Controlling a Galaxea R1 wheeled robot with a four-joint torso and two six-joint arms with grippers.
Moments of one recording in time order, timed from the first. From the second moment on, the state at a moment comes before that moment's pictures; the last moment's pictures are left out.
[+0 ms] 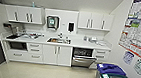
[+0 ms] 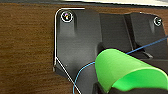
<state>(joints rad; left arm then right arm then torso) 1.51 2.98 -2.72 -0.06 0.01 0.05 -1.57 2.88 -2.57 -0.08 0.10 0.17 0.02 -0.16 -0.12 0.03</state>
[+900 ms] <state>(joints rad) 1.51 2.97 -2.73 -0.06 0.01 0.05 -1.57 2.88 -2.57 -0.08 0.09 0.17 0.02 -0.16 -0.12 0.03</state>
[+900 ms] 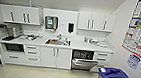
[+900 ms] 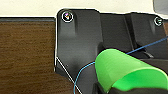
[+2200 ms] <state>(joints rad) 1.52 2.98 -2.72 -0.06 0.01 0.05 -1.57 2.88 -2.57 -0.09 0.08 0.17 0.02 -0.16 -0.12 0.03</state>
